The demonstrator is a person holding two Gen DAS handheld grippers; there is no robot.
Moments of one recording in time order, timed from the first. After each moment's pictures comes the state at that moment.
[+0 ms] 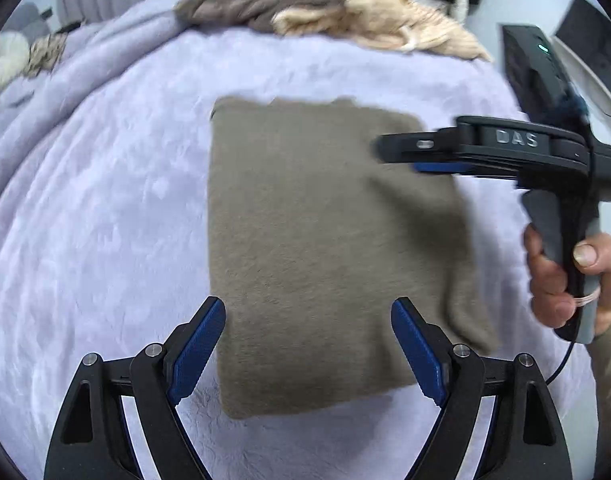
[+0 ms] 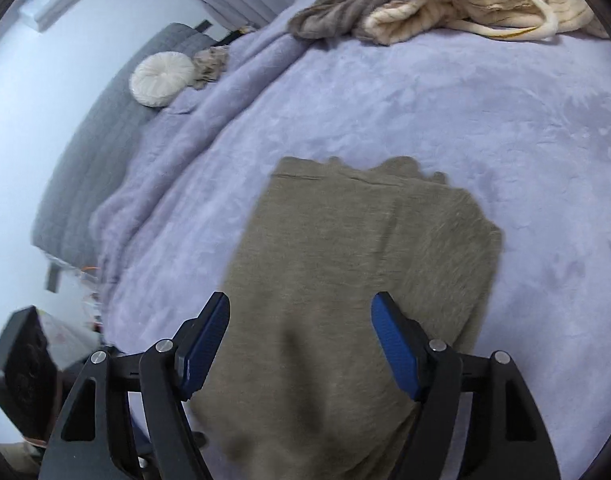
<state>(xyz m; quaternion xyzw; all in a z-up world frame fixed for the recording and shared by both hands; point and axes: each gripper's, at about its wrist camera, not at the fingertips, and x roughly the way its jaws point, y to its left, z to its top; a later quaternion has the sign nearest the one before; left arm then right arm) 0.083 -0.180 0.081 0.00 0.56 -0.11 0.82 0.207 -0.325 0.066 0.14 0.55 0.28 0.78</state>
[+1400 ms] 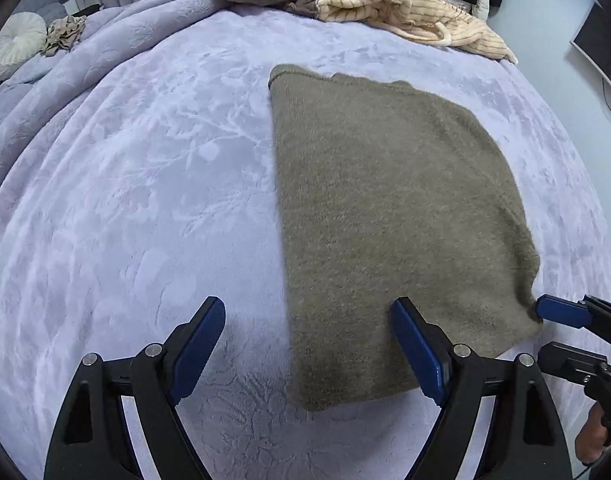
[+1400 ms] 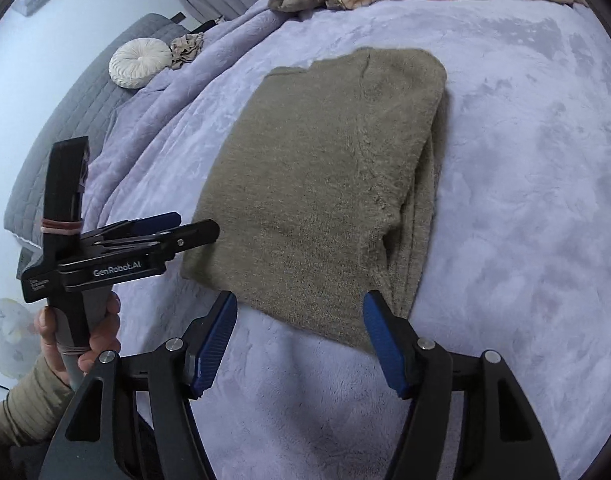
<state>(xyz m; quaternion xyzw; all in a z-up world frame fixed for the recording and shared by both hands) 0.069 -0.128 0.073 -0.01 0.55 -0.10 0.83 0.045 -0.329 0.072 0.13 0.55 0.24 0.79</state>
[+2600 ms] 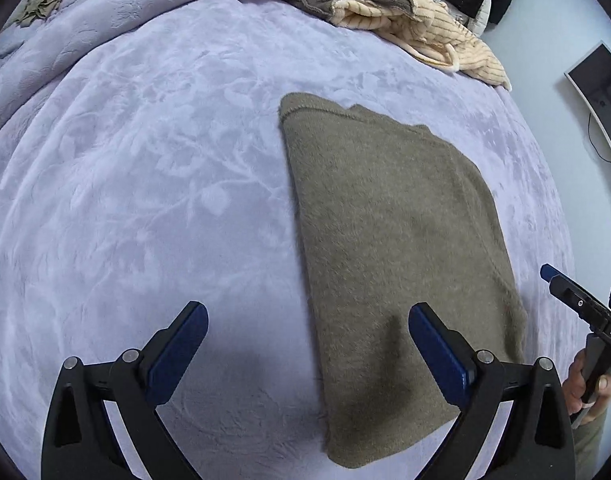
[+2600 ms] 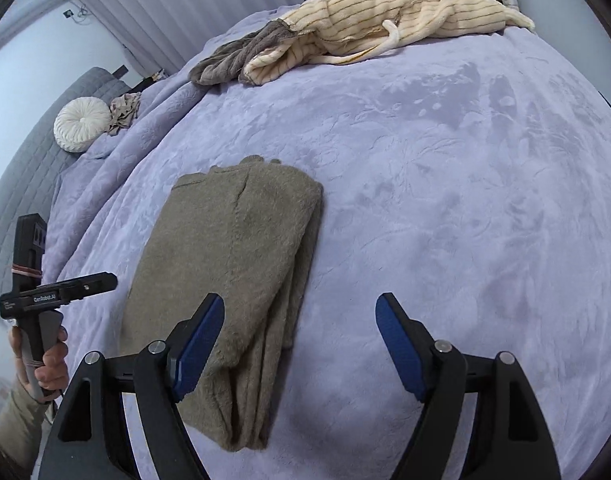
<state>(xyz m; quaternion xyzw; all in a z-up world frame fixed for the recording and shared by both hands) 0.142 -0.089 0.062 -0.08 0.59 -0.16 0.79 0.110 -0.410 0.097 0.15 0.50 0.12 0.84</state>
